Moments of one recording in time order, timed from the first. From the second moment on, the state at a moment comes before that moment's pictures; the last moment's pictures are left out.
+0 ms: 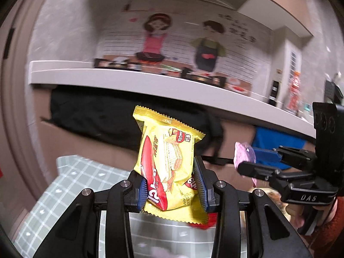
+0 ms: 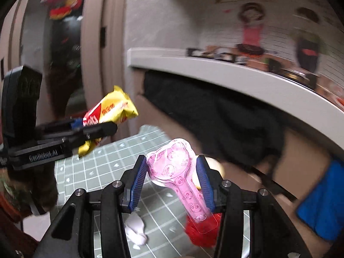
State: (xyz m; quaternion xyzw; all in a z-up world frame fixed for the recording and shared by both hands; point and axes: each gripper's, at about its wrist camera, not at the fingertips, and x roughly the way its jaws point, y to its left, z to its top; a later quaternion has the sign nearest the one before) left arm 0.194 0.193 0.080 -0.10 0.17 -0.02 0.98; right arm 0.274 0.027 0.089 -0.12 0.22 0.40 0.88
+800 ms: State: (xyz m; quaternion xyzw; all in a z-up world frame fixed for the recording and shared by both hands) left arm 0.256 -0.058 0.069 -0.02 0.22 -0.18 0.96; right arm 0.256 -0.239 0.072 0.02 0.21 0.19 0.96
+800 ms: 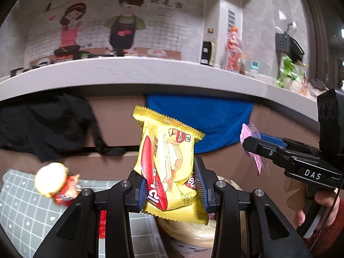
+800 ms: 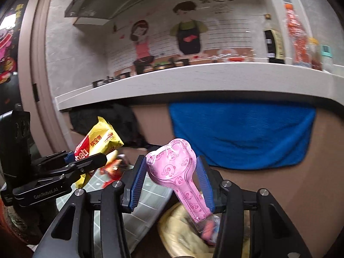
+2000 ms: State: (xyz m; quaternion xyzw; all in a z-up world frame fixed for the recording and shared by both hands) left arm 0.314 -0.121 -0.007 -0.04 0.31 -0.25 0.92; right arm 0.283 -0.299 -0.010 0.07 0.28 0.12 0.95
